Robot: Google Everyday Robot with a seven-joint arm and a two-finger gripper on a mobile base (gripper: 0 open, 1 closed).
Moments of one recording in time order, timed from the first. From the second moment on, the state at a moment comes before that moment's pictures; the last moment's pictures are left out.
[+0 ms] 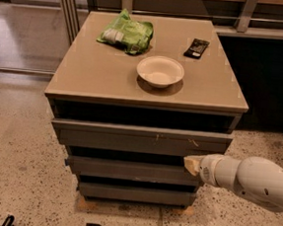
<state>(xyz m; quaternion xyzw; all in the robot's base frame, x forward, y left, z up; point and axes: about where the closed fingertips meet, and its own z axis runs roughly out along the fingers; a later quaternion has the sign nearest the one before) 0.517 -0.178 0.623 -0.17 0.90 0.17 0.37</state>
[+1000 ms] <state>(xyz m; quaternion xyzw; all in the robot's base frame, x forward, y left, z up) 0.534 -0.193 0.520 -0.07 0.93 0.15 0.32</state>
